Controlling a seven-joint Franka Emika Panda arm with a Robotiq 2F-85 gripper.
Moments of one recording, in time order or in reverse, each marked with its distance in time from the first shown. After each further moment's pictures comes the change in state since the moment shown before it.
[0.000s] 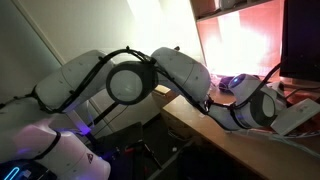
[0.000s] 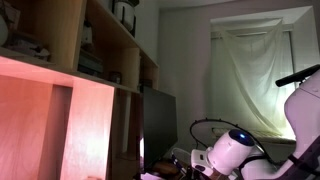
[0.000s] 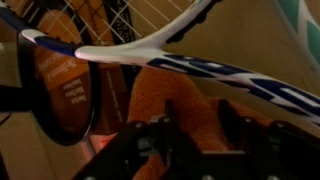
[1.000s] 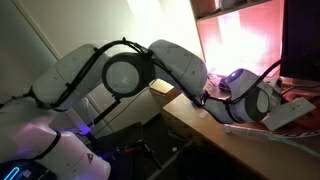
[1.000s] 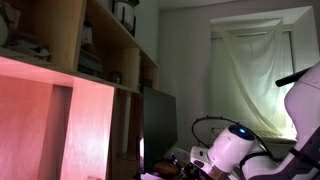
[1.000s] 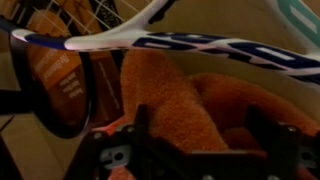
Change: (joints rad) arm 0.007 -0.070 0.046 -0.095 0.039 0.002 0.053
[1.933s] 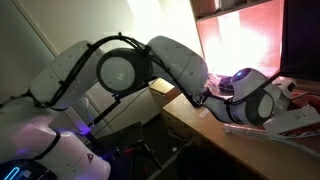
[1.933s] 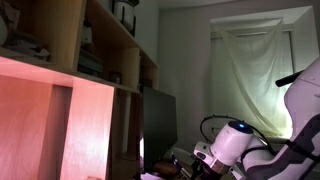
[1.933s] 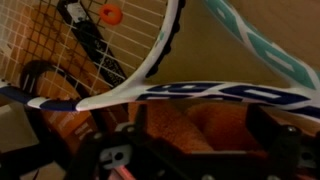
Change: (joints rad) arm -0.021 -0.042 -0.005 -0.062 0.130 -0.028 0.045
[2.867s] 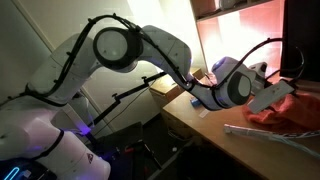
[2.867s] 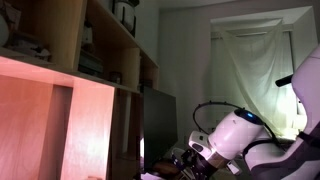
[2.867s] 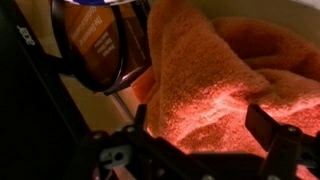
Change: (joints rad) arm 0.231 -0.106 -0.162 -0.169 0.071 0.151 0.001
